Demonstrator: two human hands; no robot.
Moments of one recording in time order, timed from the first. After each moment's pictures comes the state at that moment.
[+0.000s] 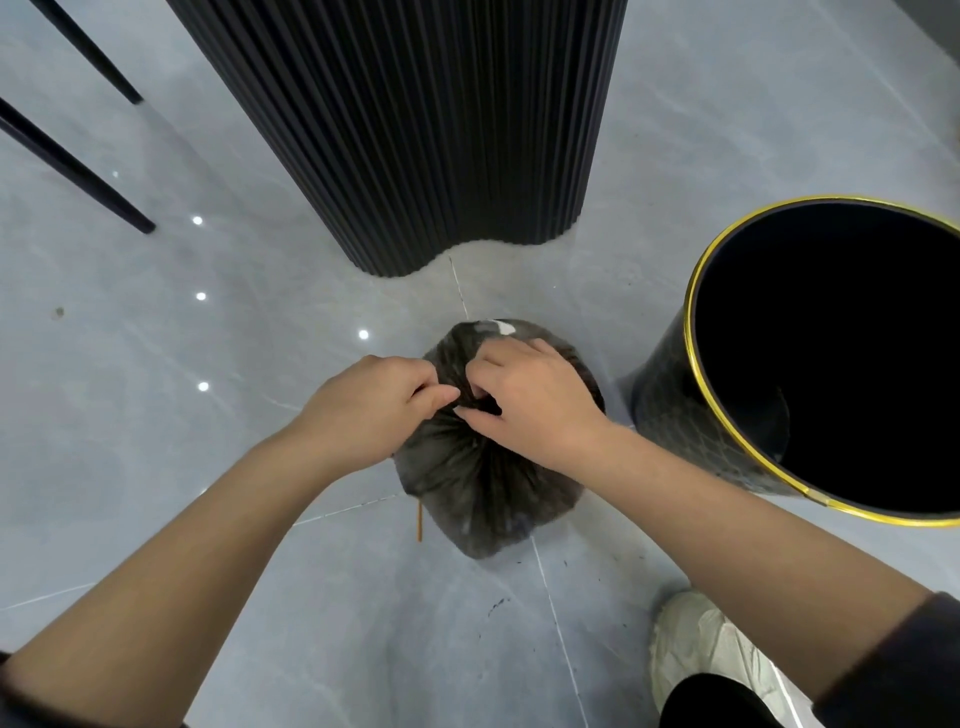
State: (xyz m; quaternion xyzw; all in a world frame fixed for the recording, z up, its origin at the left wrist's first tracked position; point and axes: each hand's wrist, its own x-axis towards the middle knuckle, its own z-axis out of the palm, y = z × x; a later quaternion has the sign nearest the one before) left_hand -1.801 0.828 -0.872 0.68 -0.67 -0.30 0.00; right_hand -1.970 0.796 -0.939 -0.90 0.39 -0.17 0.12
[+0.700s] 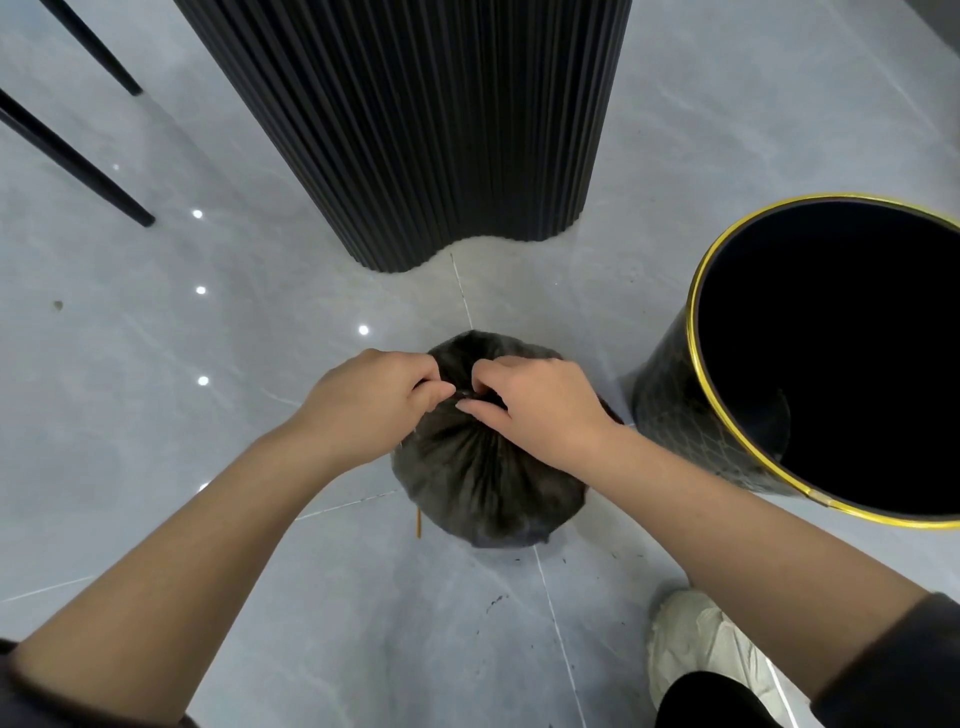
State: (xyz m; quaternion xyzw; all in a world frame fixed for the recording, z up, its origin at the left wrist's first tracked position) left_hand -1.798 0.826 -0.878 0.68 -0.68 -0.28 -0.01; right_hand -1.975 0.797 -0.946 -0.88 0.41 -0.16 0.15
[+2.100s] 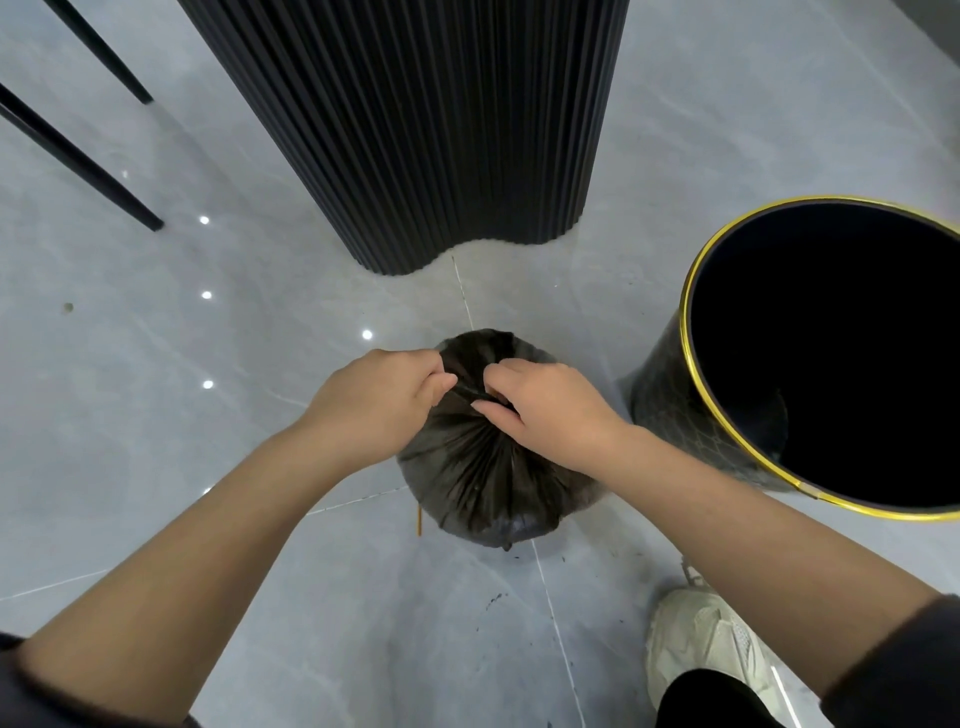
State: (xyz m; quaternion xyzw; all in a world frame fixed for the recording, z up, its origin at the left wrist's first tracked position) left_hand -1.808 0.832 -0.870 0.68 -0.68 -0.27 0.00; right_hand -1.989 0.799 -0.944 -0.90 0.37 -0.14 0.21
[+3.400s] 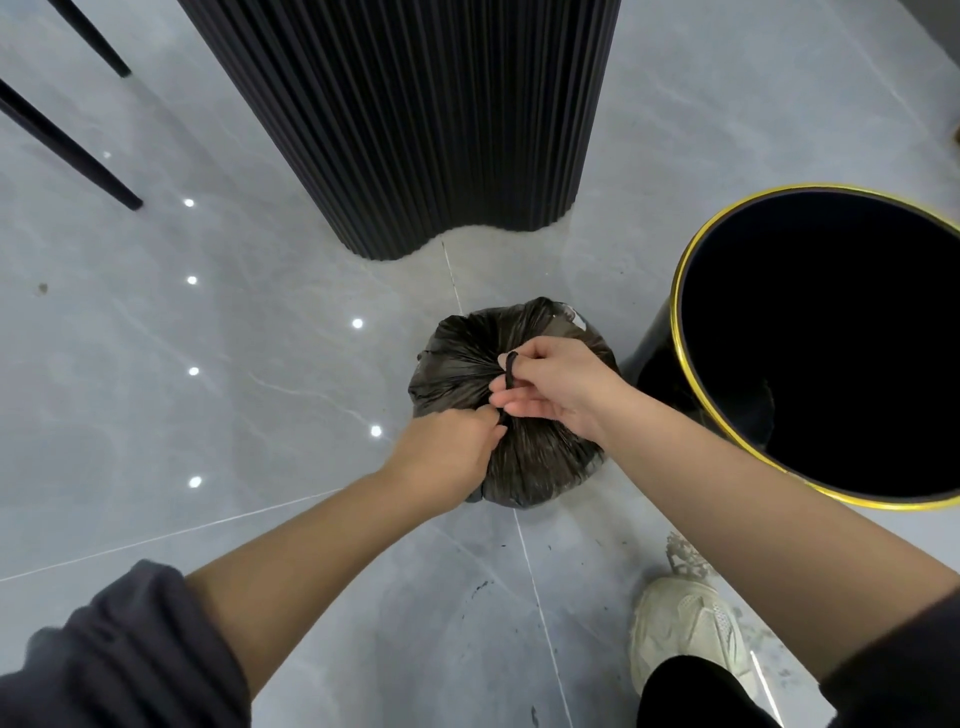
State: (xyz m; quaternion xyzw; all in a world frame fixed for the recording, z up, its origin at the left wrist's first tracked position) left_hand -1.858 0.863 -0.944 0.61 -0.75 -0.25 -0.03; right_hand -1.991 0.787 -0.927 -0.31 0.57 -0.18 0.74
